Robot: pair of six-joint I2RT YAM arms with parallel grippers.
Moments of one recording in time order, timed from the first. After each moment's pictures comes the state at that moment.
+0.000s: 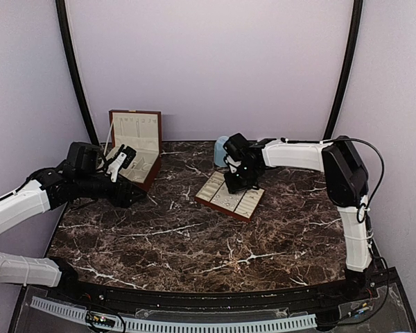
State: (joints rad) left arm -0.47 1.04 0.79 -0.42 0.29 0.03; right arm 0.70 2.17 1.71 -0.68 0.05 0.31
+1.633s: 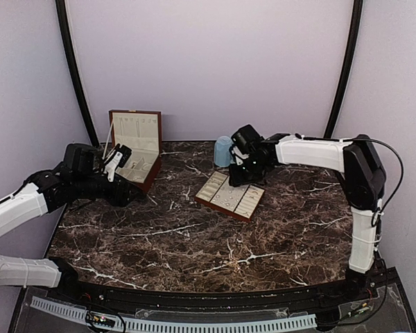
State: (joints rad) left arm -0.47 1.00 0.77 -0.40 0.20 0.03; right arm 0.70 2.03 1.60 -0.62 0.02 0.36
